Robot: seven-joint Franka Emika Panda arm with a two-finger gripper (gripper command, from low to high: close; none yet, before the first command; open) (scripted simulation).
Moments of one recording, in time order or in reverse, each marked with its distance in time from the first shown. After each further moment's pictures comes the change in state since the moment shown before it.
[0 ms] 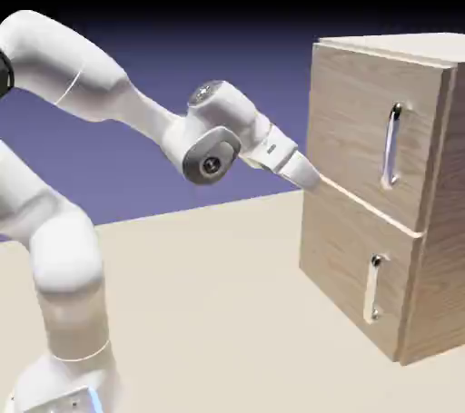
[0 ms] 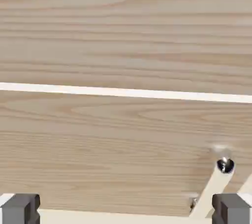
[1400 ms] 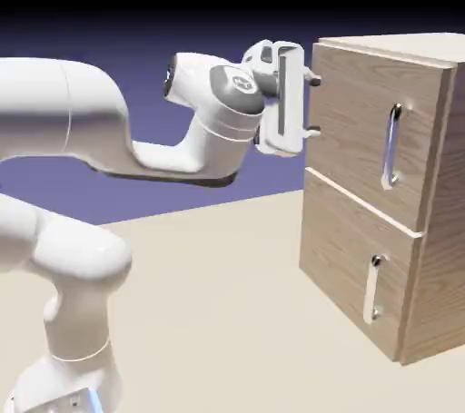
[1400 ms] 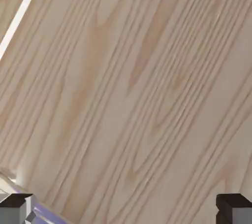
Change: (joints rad) arm 0.685 -0.351 -0.779 0.286 -1.827 -0.139 -0.782
